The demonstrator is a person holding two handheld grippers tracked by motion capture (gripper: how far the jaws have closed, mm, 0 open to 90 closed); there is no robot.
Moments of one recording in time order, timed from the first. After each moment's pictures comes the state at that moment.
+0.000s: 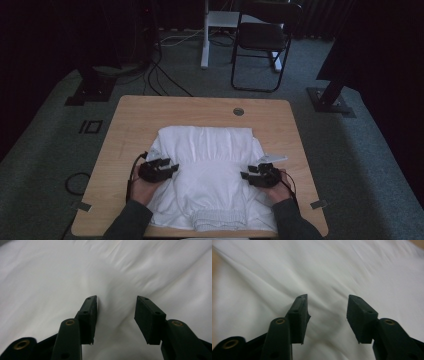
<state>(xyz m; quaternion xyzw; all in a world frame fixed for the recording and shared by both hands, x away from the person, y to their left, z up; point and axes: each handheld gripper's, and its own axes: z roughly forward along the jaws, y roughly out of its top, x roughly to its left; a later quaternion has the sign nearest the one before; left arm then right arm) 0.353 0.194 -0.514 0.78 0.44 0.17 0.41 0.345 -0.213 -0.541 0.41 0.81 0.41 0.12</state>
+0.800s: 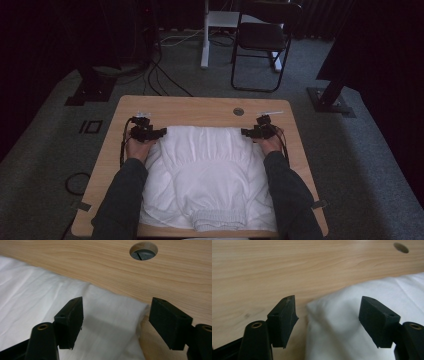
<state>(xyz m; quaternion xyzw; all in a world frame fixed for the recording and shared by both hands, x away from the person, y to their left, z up) 0.478 0.233 -0.508 0.72 0.54 0.18 0.39 0.507 -0.218 -0.520 0.51 0.75 0.40 0.13</state>
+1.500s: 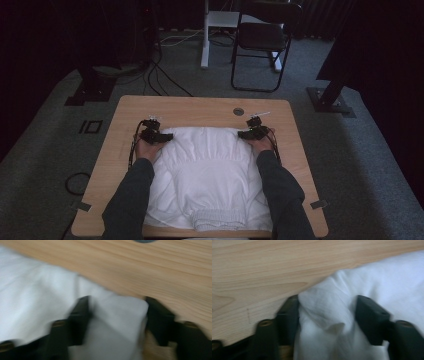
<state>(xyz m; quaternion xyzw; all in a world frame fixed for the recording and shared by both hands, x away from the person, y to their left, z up) 0.495 0.213 -0.540 0.75 0.55 0.15 0.32 0.524 -0.193 -0.546 0.51 0.78 0.33 0.15</state>
